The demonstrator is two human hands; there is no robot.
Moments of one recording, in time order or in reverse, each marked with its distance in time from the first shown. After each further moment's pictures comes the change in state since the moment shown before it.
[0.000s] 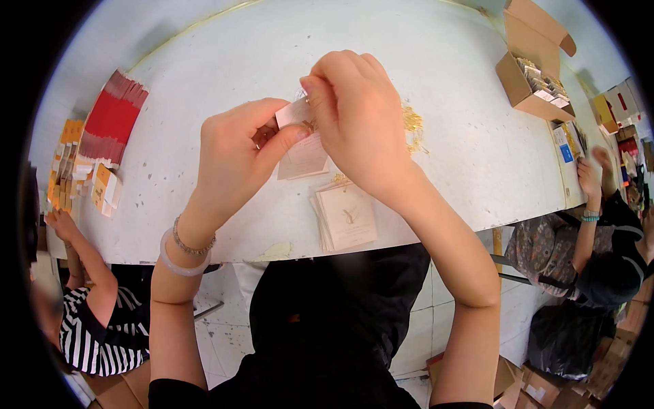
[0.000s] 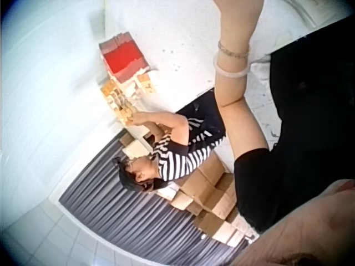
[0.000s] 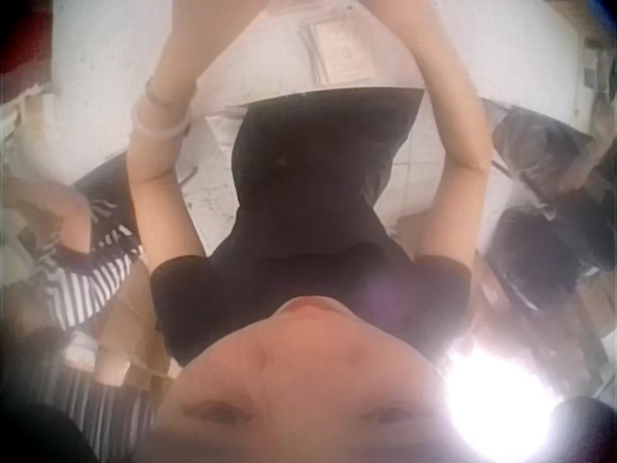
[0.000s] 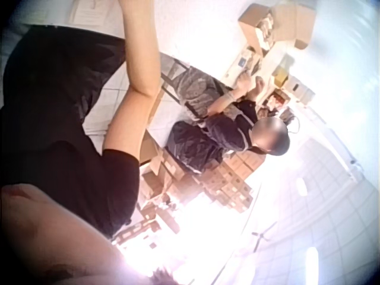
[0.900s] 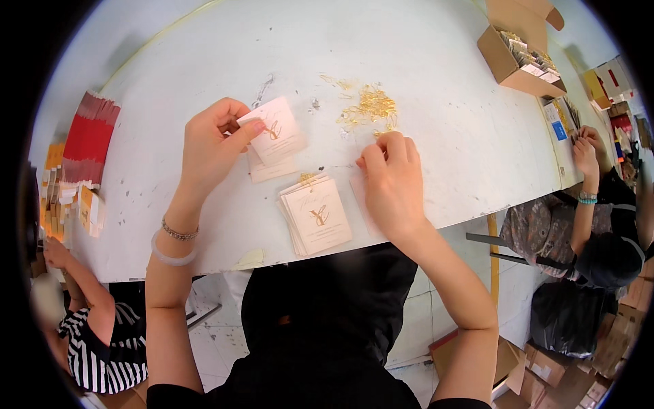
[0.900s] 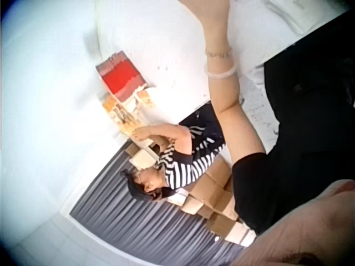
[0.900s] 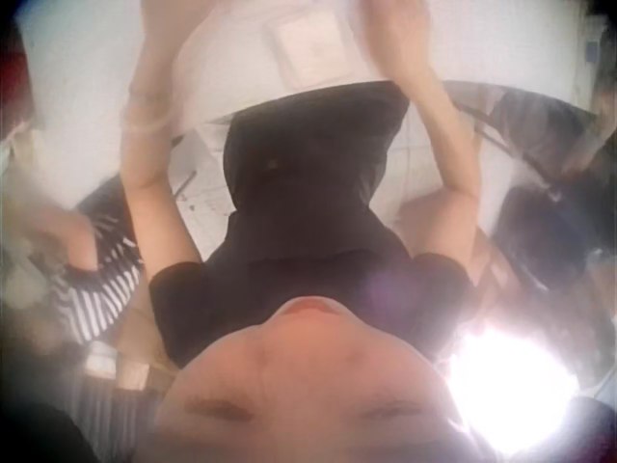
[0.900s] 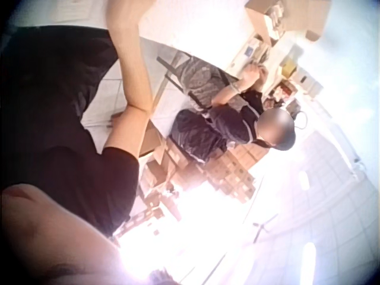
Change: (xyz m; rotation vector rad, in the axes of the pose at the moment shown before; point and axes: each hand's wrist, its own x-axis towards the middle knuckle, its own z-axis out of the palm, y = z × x) left_hand -0.009 -0.055 0.030 -0.211 -0.091 -0.435; right_hand -0.120 0.037 -0.039 -0.434 -0.260 0.193
